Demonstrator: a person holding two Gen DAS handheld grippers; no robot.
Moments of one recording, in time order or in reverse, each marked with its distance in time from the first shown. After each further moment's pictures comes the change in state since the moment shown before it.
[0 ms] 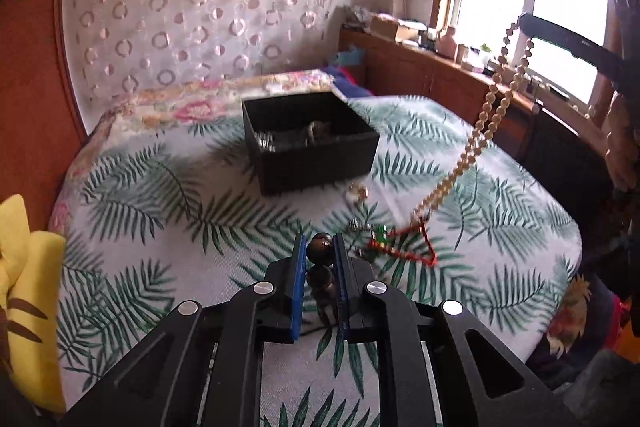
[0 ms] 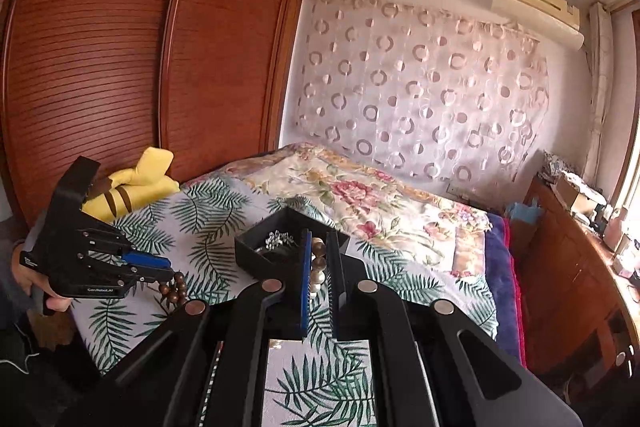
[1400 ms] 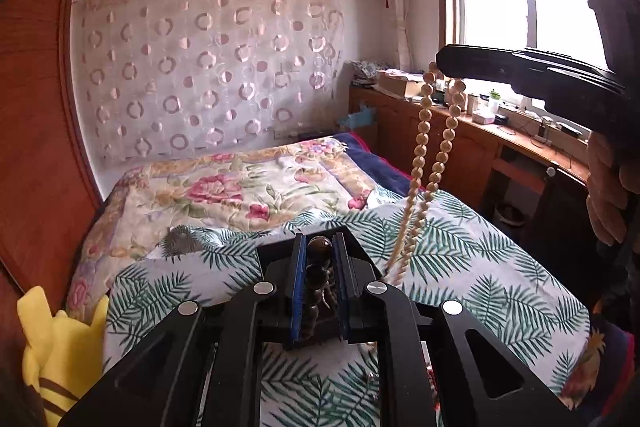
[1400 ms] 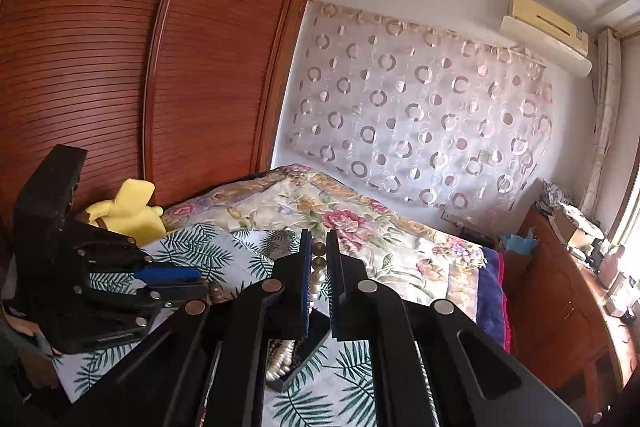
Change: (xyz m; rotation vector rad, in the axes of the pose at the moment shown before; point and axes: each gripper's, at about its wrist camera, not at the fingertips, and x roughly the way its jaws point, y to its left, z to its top) left arm 0.001 -0.006 0.122 0.044 -0.185 0.067; right arm 0.061 -0.007 0.096 -0.047 -0.033 -0.019
